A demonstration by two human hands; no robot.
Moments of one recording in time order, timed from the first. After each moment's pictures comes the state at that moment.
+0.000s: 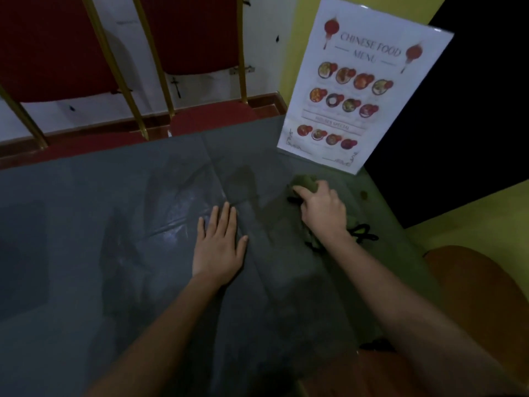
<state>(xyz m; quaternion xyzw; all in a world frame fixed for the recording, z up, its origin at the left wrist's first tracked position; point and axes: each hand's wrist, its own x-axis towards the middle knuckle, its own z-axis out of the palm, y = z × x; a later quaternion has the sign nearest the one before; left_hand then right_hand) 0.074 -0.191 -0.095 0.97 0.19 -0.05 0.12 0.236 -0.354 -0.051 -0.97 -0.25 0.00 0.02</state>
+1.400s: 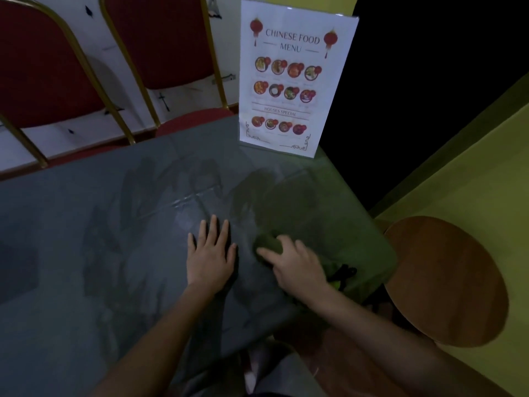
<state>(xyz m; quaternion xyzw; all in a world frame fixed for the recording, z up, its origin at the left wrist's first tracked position) 0.050 -0.279 -0.072 0.97 0.22 -0.09 0.11 0.113 -0.467 -0.060 -0.92 -0.38 0.04 0.06</state>
